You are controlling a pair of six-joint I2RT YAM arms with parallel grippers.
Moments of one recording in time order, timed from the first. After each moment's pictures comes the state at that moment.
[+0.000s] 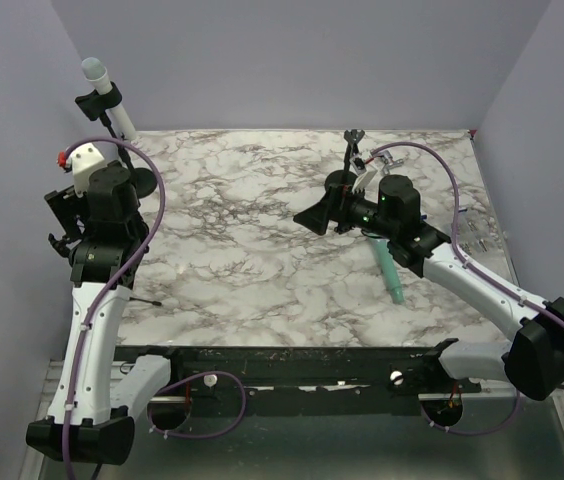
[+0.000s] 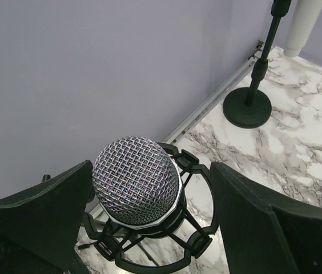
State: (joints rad) left arm -0.07 0.93 1.19 -0.58 -0.84 -0.15; right arm 0.58 1.27 0.92 0.13 -0.39 0.57
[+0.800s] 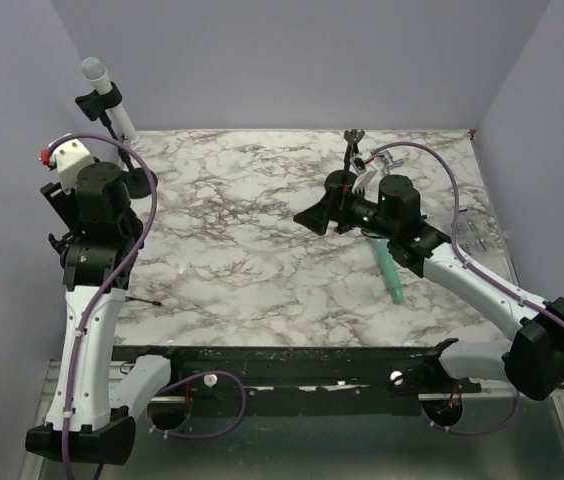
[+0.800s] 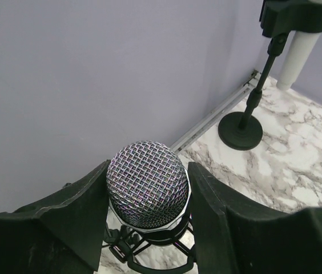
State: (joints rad) left arm -0.06 0.93 1.24 -0.58 -0.86 -0.17; right arm 0.58 1.27 0.92 0.13 -0.39 0.57
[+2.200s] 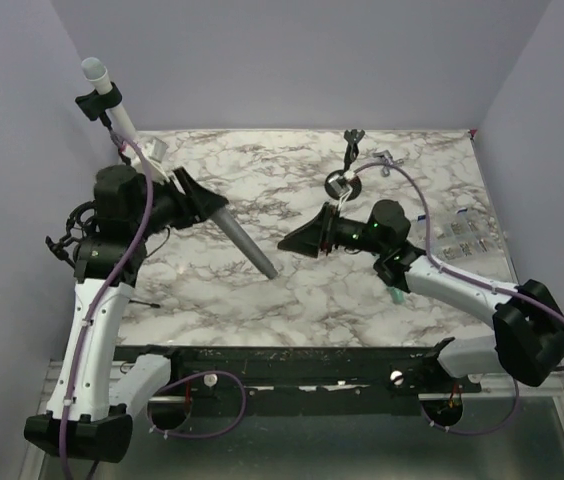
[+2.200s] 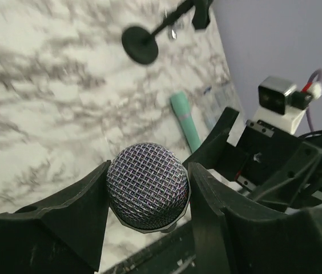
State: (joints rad) left arm -0.08 0.91 1.26 -0.60 0.49 -0.57; right arm 0.63 1.32 0.75 0.61 -0.66 0.87
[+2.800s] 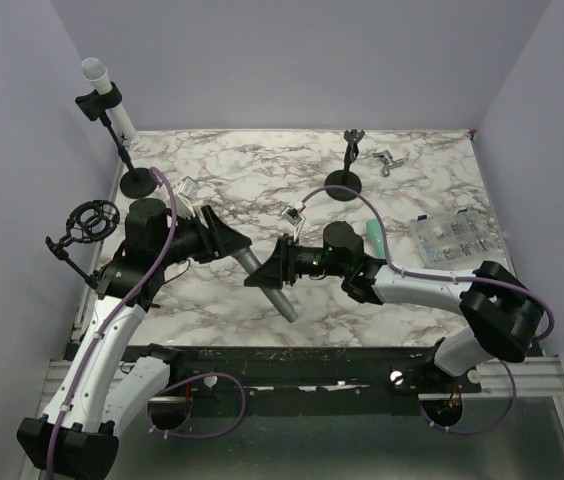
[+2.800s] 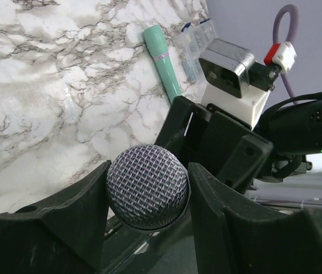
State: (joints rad) left arm -0.24 0.82 0.87 -0.46 0.61 -0.70; right arm 0.92 1.52 0.78 0.66 -0.55 0.88
